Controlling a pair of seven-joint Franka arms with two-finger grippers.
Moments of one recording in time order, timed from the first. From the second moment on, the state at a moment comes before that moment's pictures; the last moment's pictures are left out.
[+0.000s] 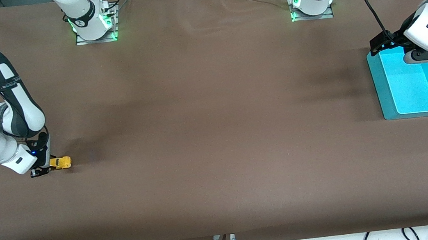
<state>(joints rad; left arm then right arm) 0.02 -0.05 -0.03 -1.82 0.01 1.63 0.02 -0.22 0.59 0.01 -1.86 0.04 2.49 -1.89</state>
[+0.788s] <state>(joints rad) 0.02 -0.05 -0.03 -1.82 0.01 1.63 0.02 -0.25 0.60 0.01 -1.85 0.04 2.50 -1.93</state>
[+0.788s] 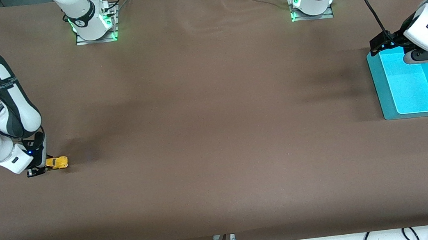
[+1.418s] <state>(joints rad) 0.02 -0.04 -0.03 -1.82 0.01 1.63 0.02 -0.25 0.60 0.08 -1.73 0.09 2.38 -1.93</state>
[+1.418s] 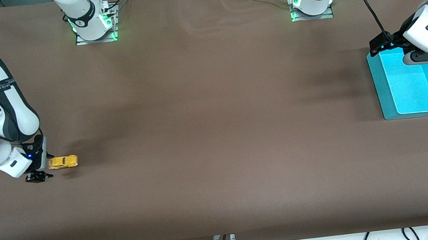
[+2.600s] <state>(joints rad) 0.02 -0.04 -0.03 -1.82 0.01 1.63 0.02 -0.25 0.38 0.12 -1.37 0.10 1.70 -1.02</state>
